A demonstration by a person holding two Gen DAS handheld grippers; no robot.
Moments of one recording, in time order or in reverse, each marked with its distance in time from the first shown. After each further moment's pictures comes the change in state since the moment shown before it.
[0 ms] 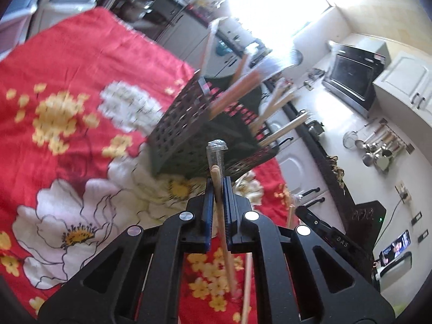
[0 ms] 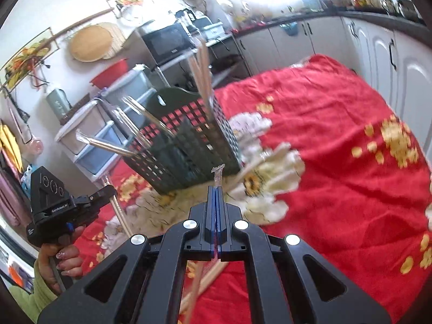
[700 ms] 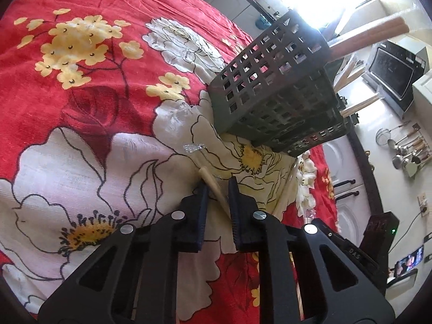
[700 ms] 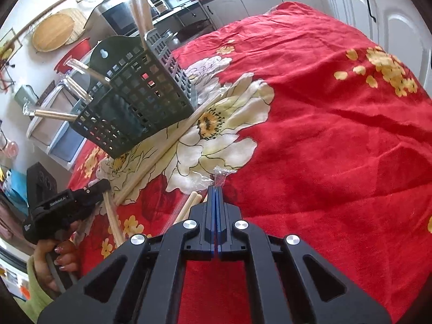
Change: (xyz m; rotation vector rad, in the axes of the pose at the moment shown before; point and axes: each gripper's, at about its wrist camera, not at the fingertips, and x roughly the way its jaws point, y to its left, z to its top) left arm 0.057 0.067 -0.022 -0.145 0.165 0.137; right arm 0.048 -0.041 -0.047 0.133 0.190 -0.118
